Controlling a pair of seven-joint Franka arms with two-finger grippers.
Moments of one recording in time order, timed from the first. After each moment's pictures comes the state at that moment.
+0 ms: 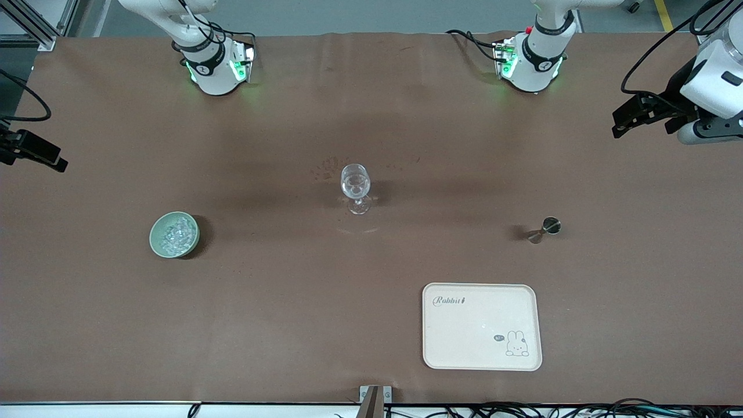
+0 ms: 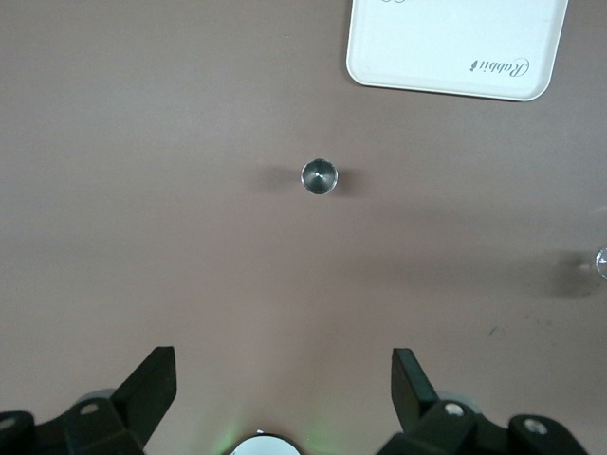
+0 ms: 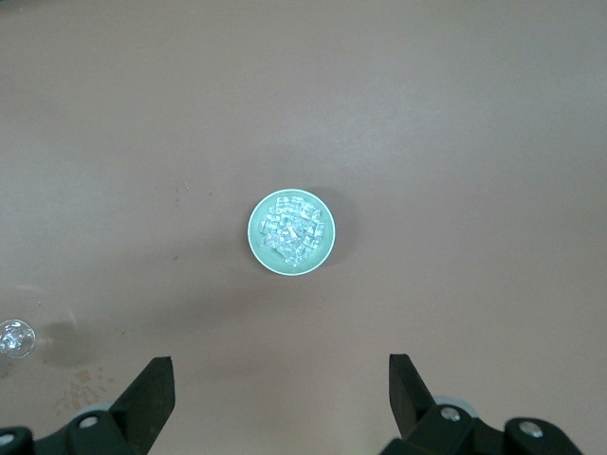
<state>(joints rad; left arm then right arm) -0.05 -0.08 -0.08 -1.62 0.01 1.50 -0.18 -0.02 0.06 -0.06 -1.45 0.00 1.51 0.08</state>
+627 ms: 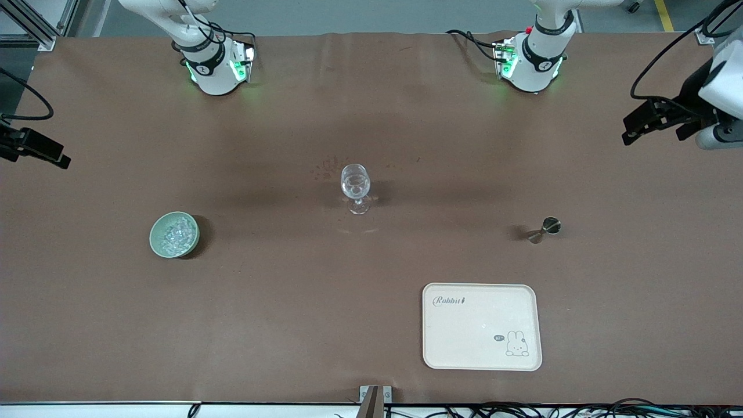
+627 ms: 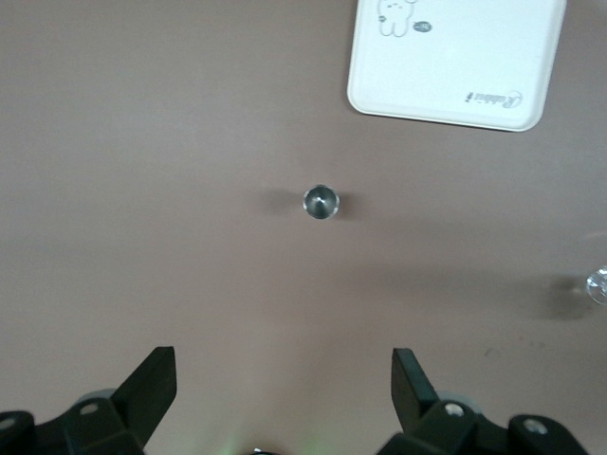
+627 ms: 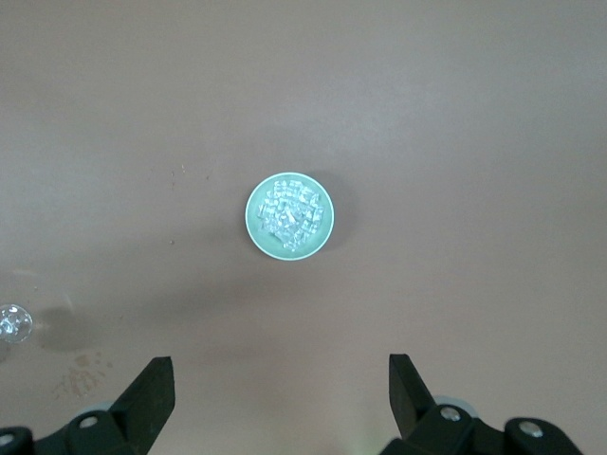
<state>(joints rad) -0.03 -0.01 -0.07 -1.53 0.02 1.50 -0.18 -0.02 0.06 -0.06 -1.46 0.00 1.47 0.08</state>
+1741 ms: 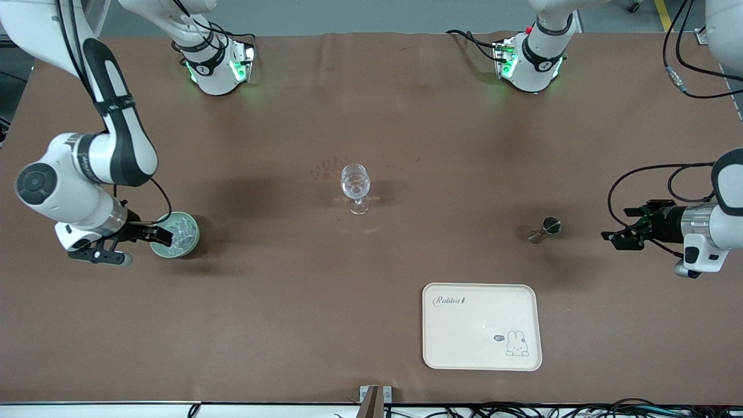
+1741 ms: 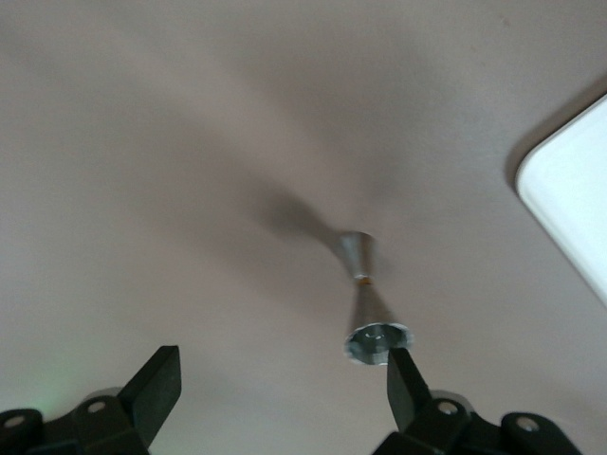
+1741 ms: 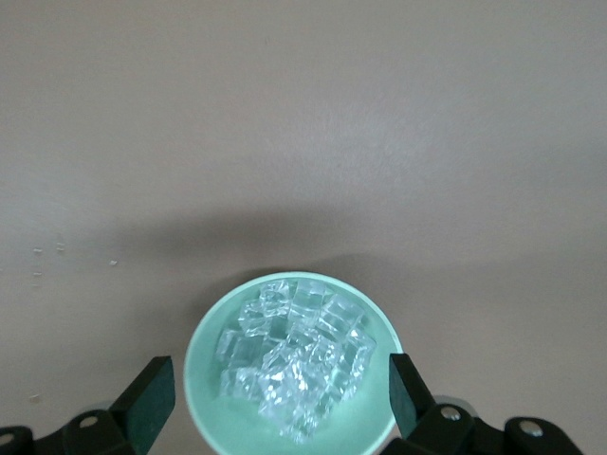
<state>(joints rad) 0.25 0.55 -0.07 -1.51 -0.32 1.67 -0.50 -0.01 0.36 -0.06 -2.01 0.00 2.39 0.07</state>
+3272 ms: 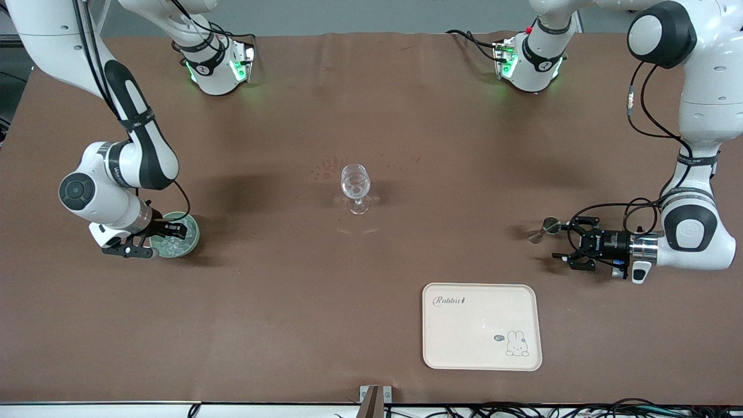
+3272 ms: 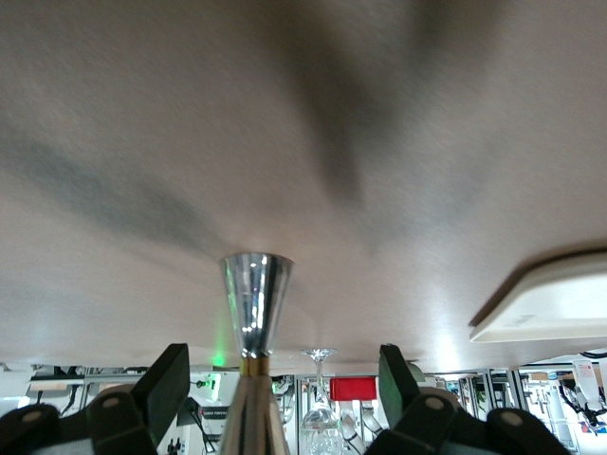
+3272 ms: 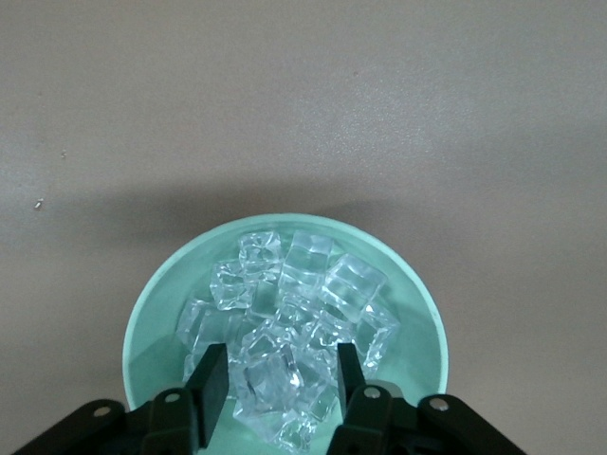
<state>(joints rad) 0.32 0.88 -0.07 -1.49 -0.77 1.66 -0.62 0.00 0.40 -0.05 -2.09 0.00 2.46 0.05</state>
